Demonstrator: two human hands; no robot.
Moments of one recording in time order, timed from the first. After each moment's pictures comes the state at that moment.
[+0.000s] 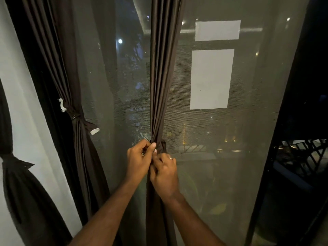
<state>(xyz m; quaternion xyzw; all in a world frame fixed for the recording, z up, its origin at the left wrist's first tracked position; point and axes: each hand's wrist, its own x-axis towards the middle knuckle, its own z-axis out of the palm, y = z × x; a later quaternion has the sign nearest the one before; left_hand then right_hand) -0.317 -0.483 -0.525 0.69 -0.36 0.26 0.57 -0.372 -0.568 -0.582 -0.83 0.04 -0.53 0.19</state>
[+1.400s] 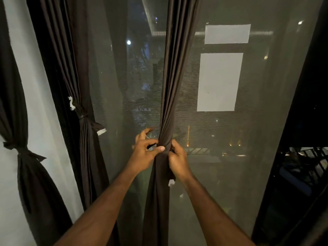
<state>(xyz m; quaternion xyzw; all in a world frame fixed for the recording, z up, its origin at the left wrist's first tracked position) -0.285 -0.469 -0.514 0.74 -0.41 0.14 0.51 -0.370 -0.593 -0.534 -0.70 -0.02 -0.34 0.63</state>
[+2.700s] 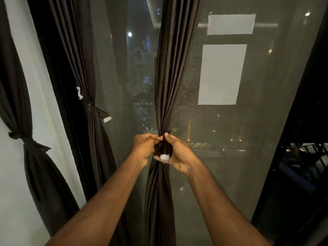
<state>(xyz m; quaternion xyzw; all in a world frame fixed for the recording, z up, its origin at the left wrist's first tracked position) -0.326 -0.479 -0.491 0.68 -0.14 -0.06 0.72 -0.388 -0.588 -0.505 -0.53 0.07 -0.07 0.84</state>
